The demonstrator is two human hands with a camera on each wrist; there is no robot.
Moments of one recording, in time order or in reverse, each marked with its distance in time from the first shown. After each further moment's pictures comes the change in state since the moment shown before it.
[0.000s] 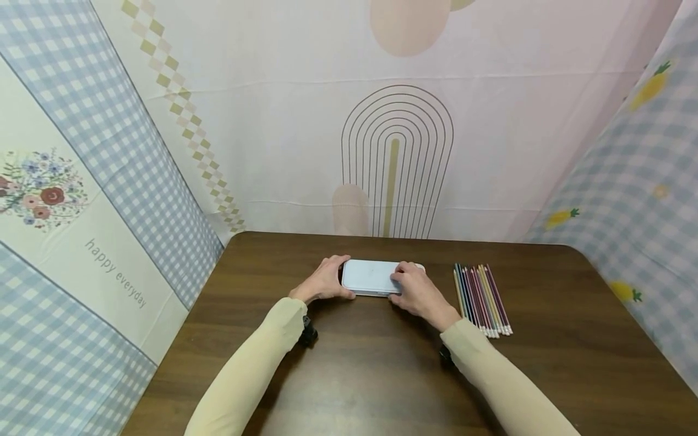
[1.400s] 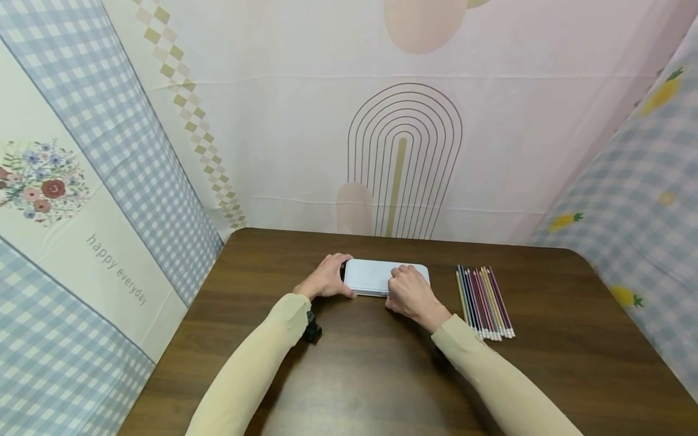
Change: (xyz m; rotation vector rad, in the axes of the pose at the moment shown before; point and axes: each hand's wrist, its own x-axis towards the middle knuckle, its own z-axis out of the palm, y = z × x) left_hand 0.025 -0.032 0.015 0.020 0.031 0.016; right_hand 0.012 -0.014 0.011 -0.450 0.176 -0.275
